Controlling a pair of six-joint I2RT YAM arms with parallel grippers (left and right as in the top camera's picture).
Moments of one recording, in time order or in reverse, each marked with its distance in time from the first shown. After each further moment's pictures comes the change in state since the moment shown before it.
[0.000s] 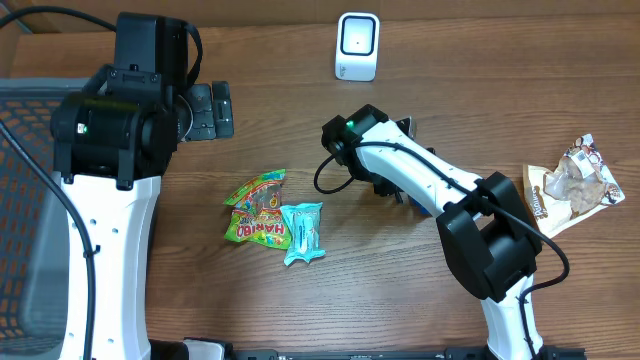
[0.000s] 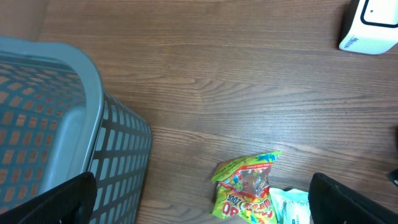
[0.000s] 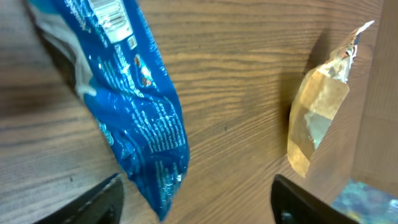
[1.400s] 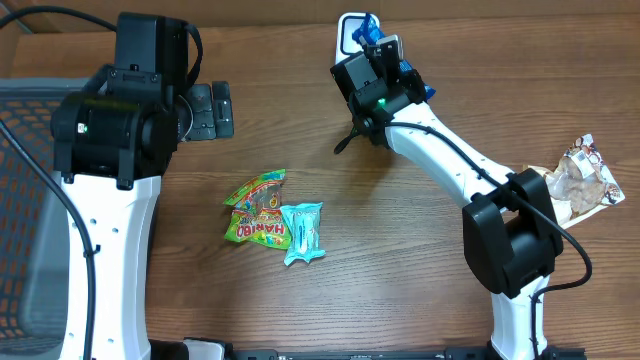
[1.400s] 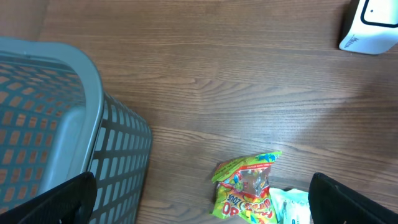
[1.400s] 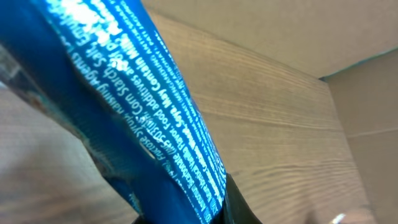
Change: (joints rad) left arm 0.000 0.000 0.000 0.000 0.000 0.000; right arm -0.116 -0.042 0.021 0.805 0.250 -0.599
